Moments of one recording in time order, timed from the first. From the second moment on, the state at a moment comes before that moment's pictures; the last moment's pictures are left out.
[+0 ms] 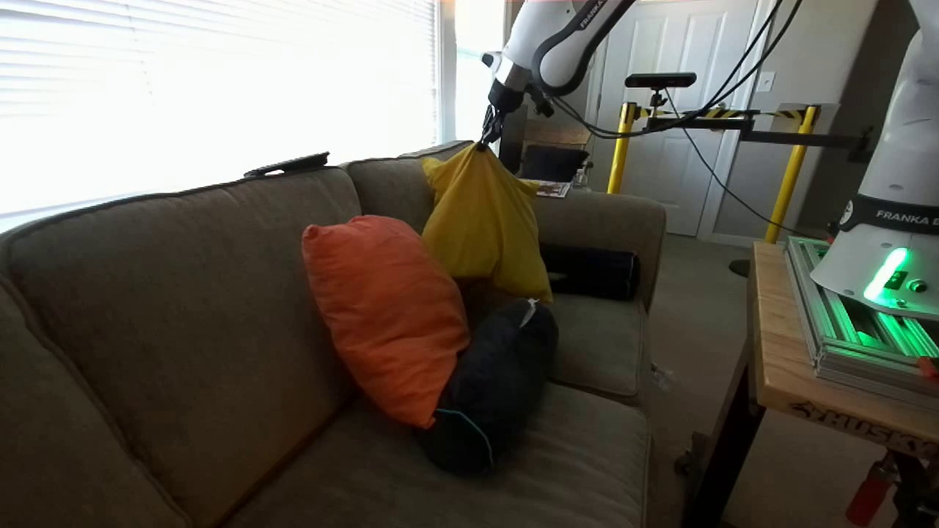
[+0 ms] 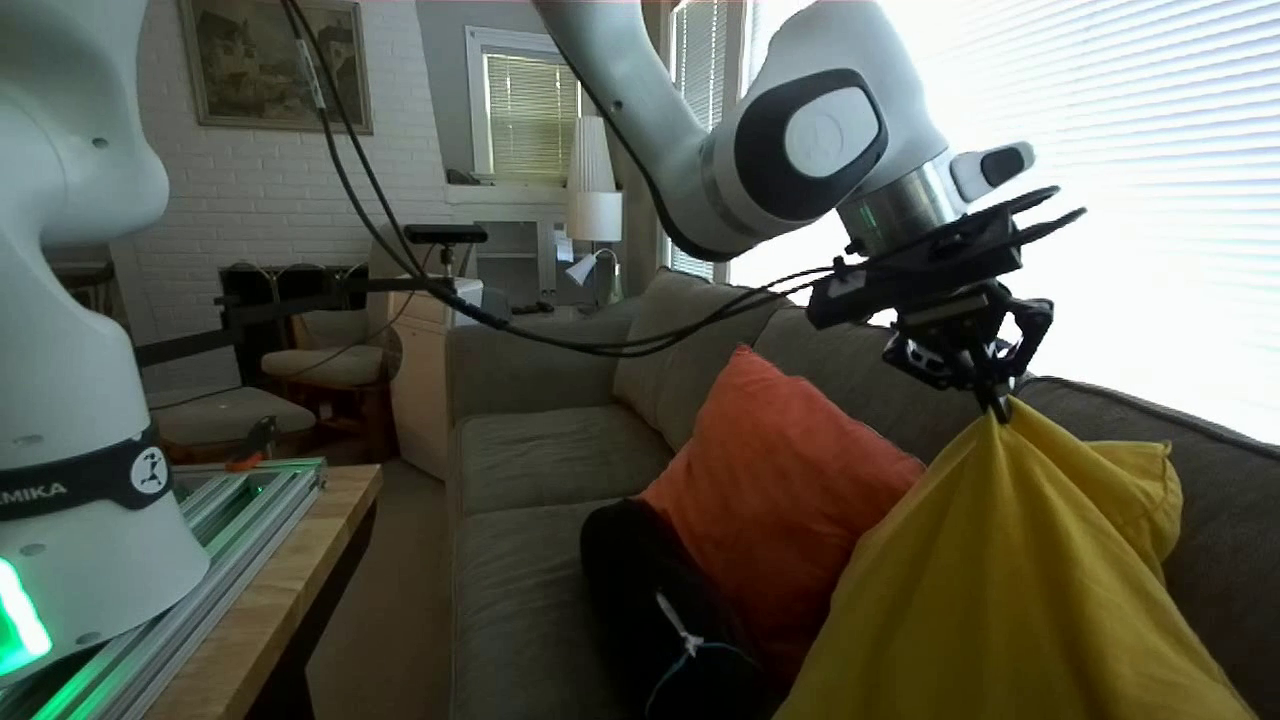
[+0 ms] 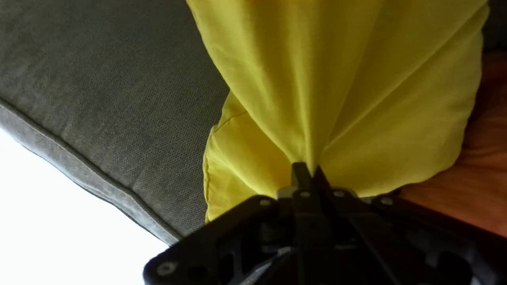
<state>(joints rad) -0.05 0.48 -0.07 -1.92 -0.35 2.96 -0.47</state>
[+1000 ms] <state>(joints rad) 0.34 0.68 -0.59 -1.76 -0.76 3.14 -0.42</state>
